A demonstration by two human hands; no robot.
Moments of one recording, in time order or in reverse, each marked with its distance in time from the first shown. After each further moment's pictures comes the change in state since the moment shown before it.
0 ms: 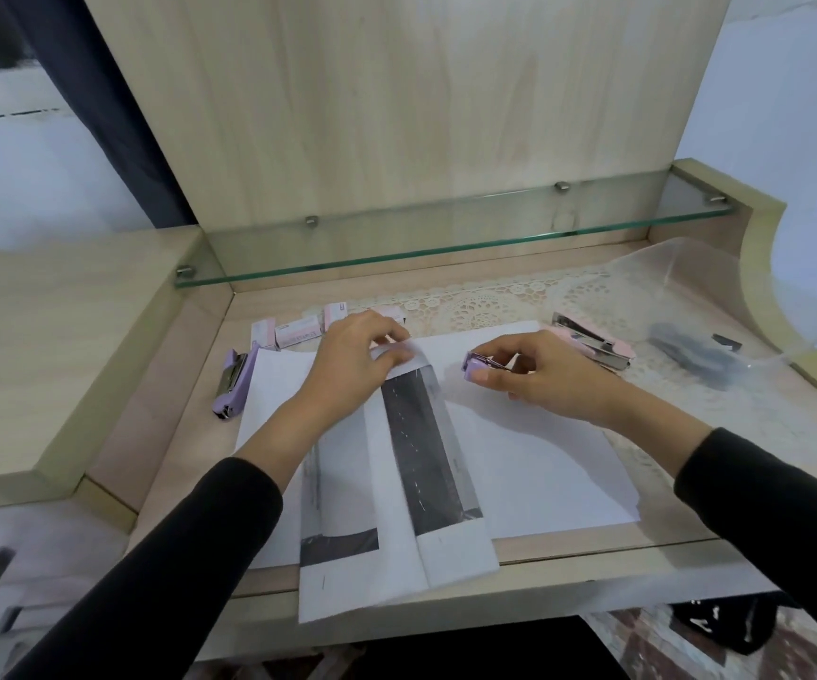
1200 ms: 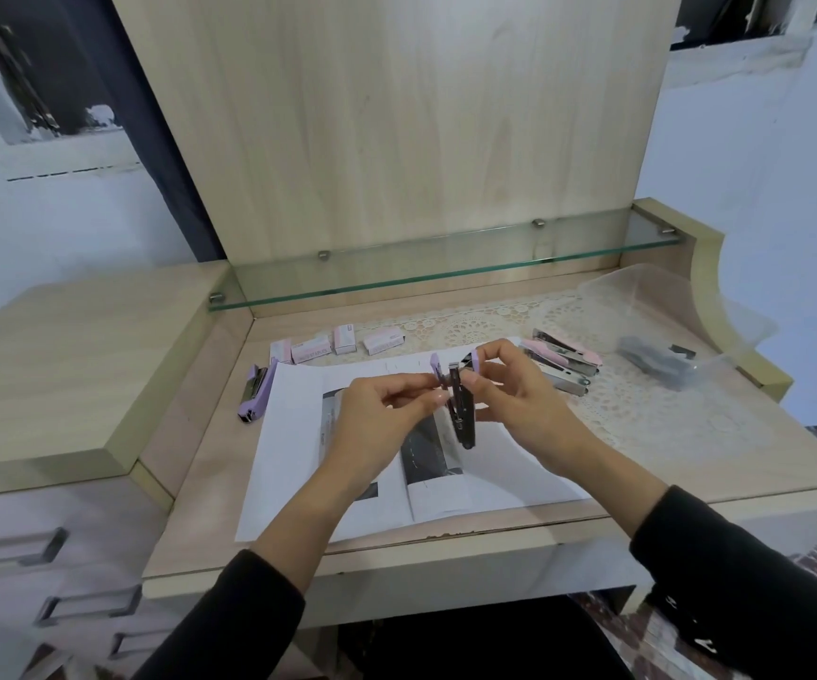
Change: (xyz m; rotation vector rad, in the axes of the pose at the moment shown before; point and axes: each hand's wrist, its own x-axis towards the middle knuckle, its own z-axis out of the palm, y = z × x) left_hand -0.070 0.076 -0.009 -0.580 0.055 -0.275; right_hand -0.048 -0.034 0.030 0.628 0.155 -0.090
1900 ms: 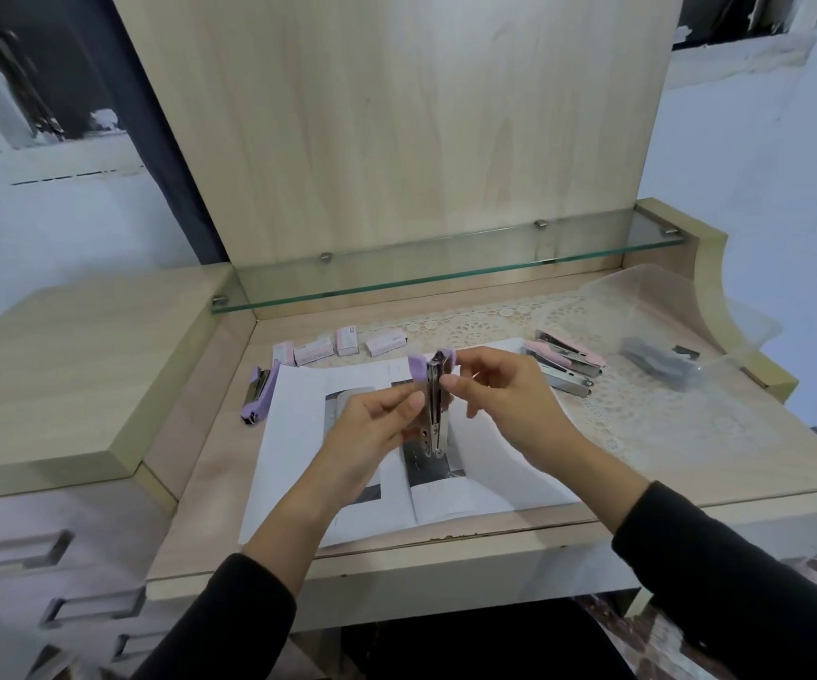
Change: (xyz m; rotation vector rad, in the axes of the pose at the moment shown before) left_hand -0.001 -0.018 -0.011 -0.417 -0.270 -0.119; right_hand 0.006 -0.006 0.011 -0.078 0.089 -0.082
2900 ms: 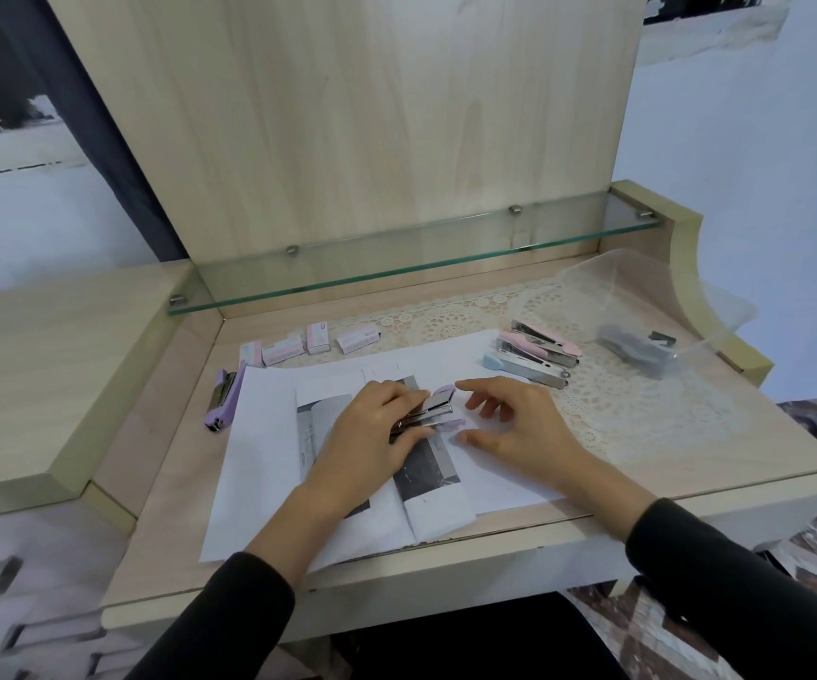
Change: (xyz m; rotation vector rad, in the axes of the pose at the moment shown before) left_hand 0.030 -0.041 -0.003 1.210 0.054 0.548; right_hand -0.008 0.054 -0.038 -0.618 0.007 -0.081
